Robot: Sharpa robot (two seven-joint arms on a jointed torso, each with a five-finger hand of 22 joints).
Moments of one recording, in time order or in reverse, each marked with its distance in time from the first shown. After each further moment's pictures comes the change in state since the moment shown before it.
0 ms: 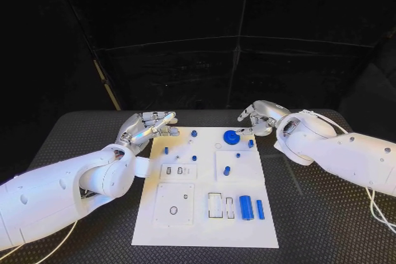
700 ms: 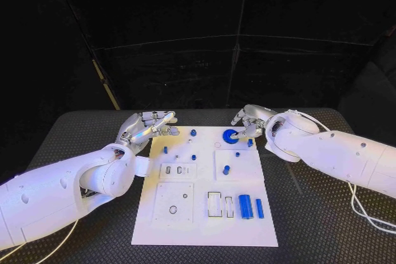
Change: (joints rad) left arm -0.001 0.010 0.000 -0.013 0.000 0.005 -0.001; left_hand 0.000 0.000 0.000 0.000 0.000 0.000 0.000 0.000 0.000 0.000 0.000 0.000 0.000 0.000 0.000 0.000 0.000 0.000 0.000 0.000 0.000 0.000; right arm -0.006 0.096 0.000 -0.096 0.017 0.092 -0.030; right_hand 0.141 0.013 -0.065 0.113 0.005 -0.047 0.015 0.015 0.005 0.031 0.023 0.149 0.183 -0.001 0.014 0.012 0.000 0.000 -0.001 0.018 0.015 0.021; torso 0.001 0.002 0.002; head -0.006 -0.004
